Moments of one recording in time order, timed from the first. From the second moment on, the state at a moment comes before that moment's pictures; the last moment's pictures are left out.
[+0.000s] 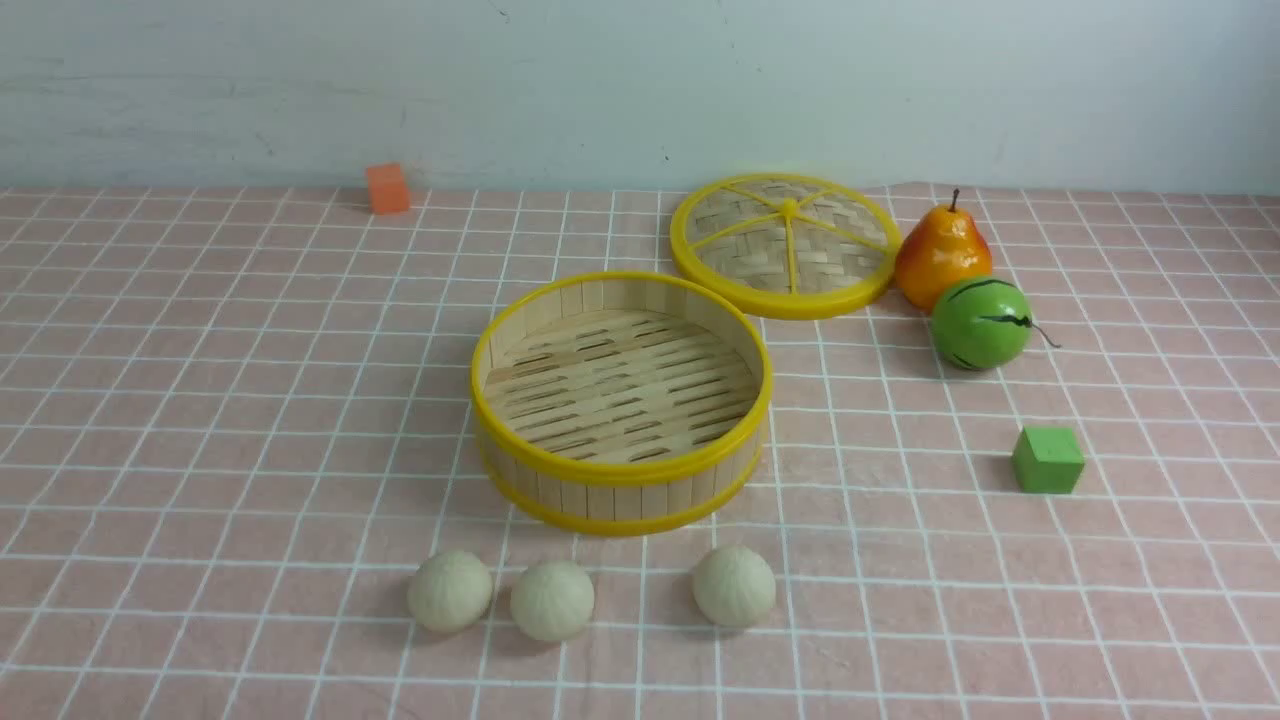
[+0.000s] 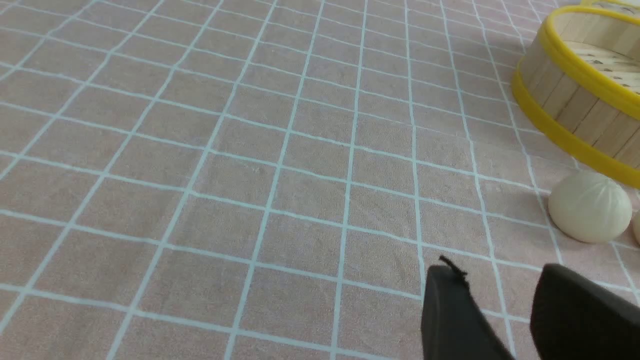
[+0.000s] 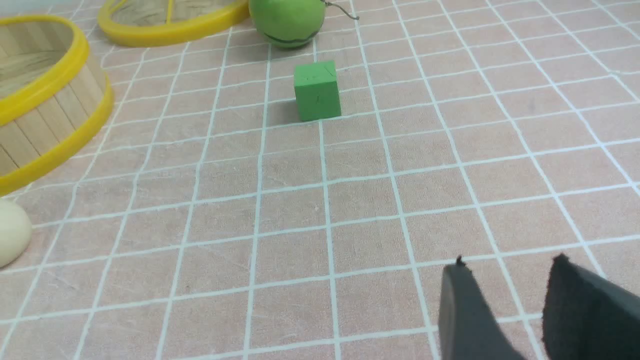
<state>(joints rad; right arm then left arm) -0.01 -0.01 0.01 -0.06 0.40 0.28 -0.04 -0.01 0.03 0.03 0.36 -0.29</state>
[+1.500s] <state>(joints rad) -0.01 -0.01 0.01 -0.08 0.40 0.28 -0.04 -0.01 0.03 0.03 0.36 -0.29</state>
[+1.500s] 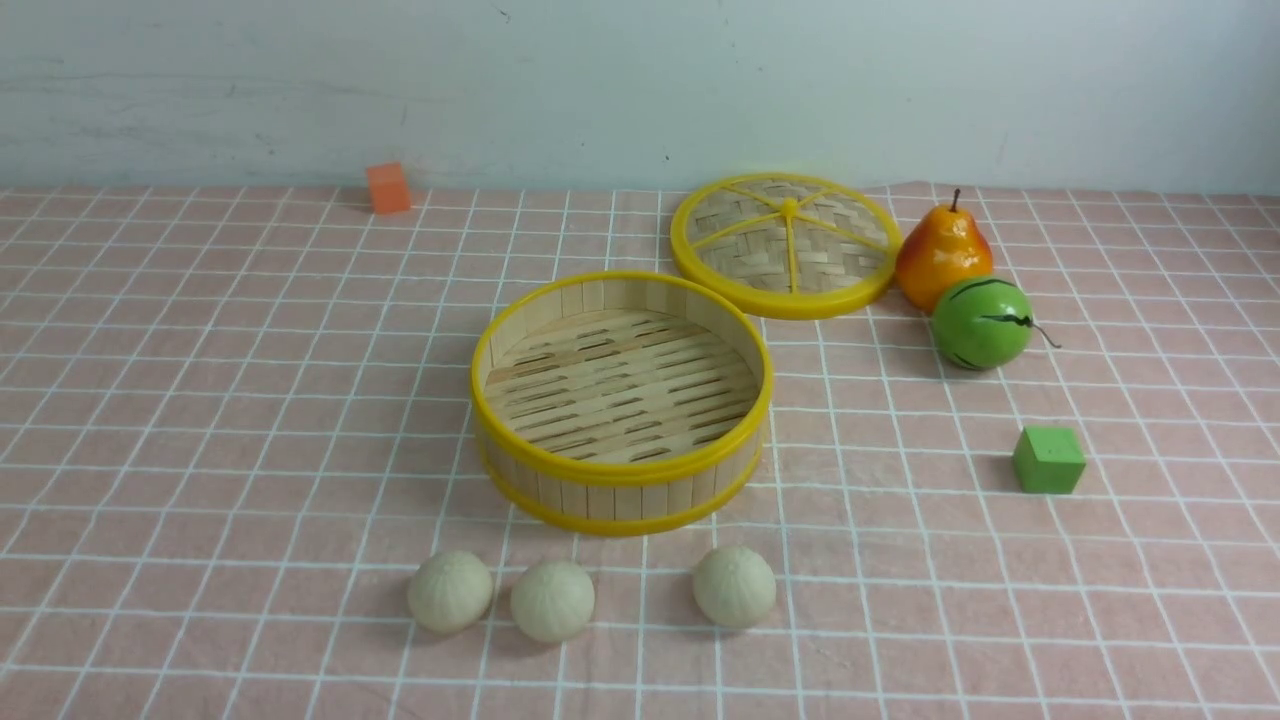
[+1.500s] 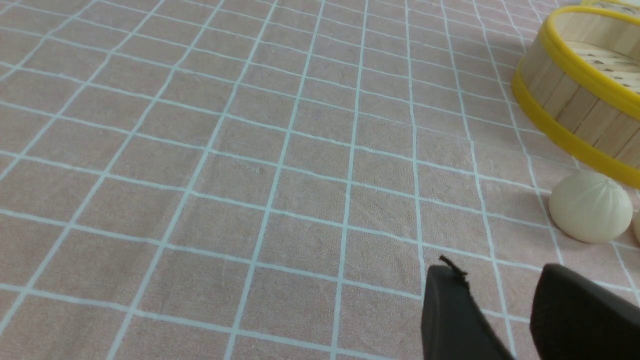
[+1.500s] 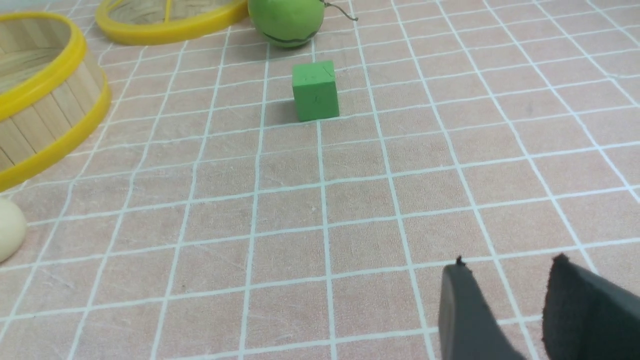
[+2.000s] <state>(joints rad) -0.01 -0.01 0.01 -0.07 0.40 0.28 -0.04 -0.01 0.03 0.03 0.36 -0.29</state>
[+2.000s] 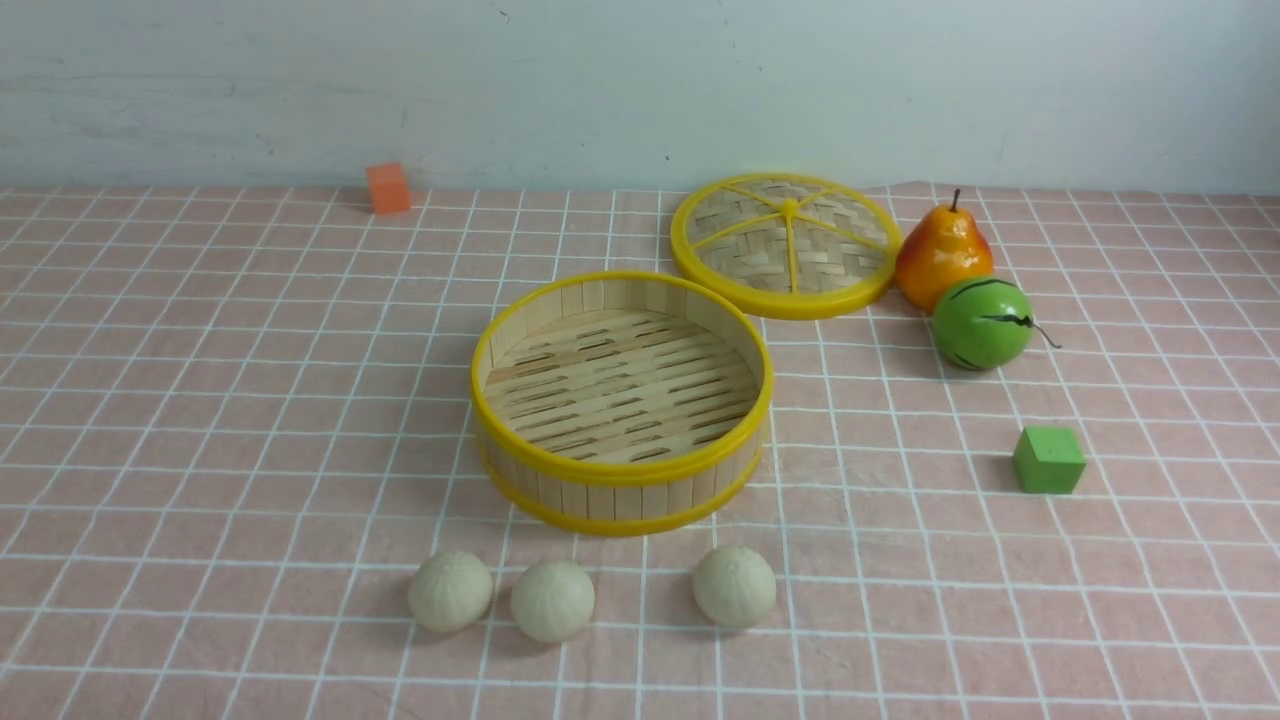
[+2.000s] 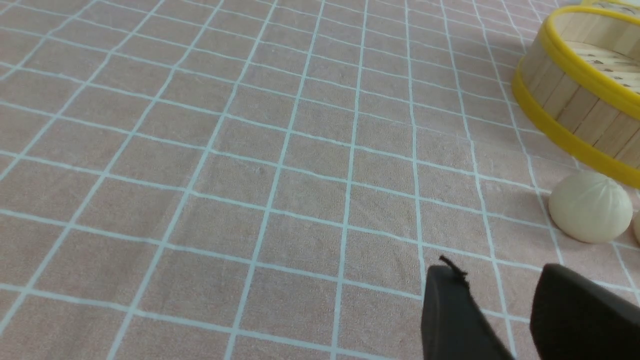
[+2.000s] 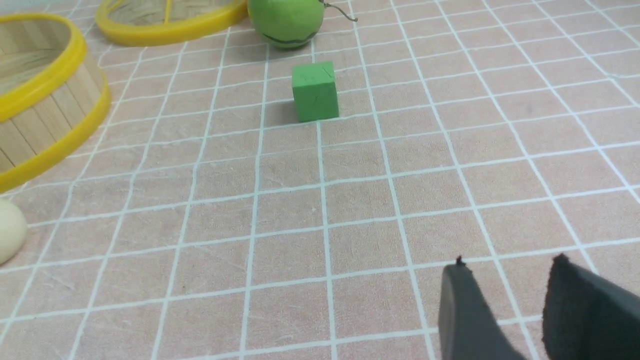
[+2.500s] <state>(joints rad) -0.01 -0.01 0.02 0.48 0.34 0.28 -0.04 -0.01 0.03 -0.76 0.28 -0.71</state>
